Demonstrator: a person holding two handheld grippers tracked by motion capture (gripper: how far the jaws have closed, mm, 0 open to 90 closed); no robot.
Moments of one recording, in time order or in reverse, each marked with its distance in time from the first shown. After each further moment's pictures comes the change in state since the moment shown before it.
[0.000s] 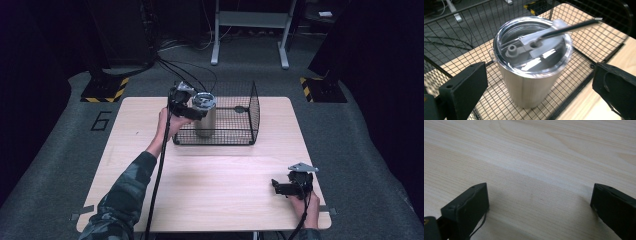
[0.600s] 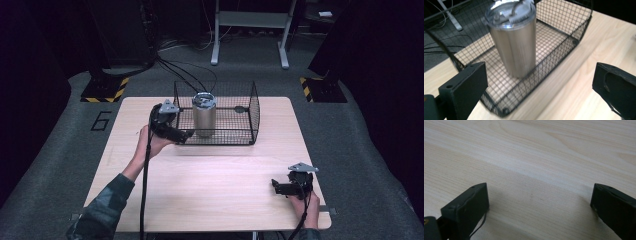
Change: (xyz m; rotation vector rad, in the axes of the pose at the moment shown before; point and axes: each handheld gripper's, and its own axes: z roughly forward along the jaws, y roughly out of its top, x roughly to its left) left arm -0.025 -0.055 -0.072 -0.013 -0.019 0.100; right arm -0.001 0.000 0.000 0.003 0.000 -0.007
